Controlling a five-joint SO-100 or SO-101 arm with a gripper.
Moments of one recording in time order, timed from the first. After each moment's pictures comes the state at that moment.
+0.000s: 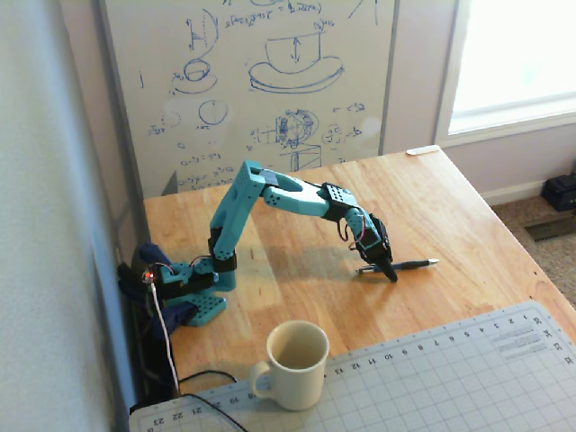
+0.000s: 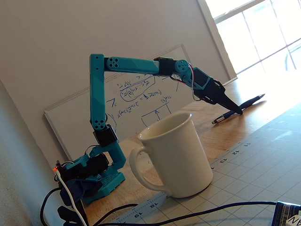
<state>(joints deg) 8.9 64.6 95.2 27.0 92.4</state>
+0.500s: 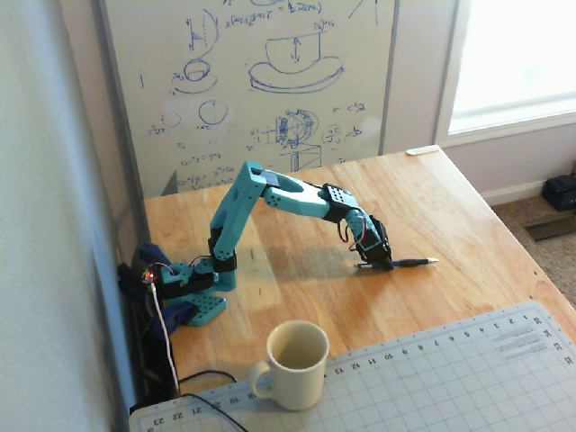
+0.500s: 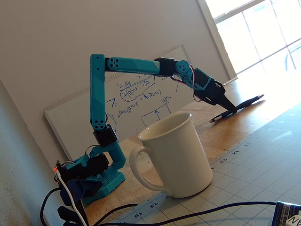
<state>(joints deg) 9.1 64.2 95.0 27.0 92.5</state>
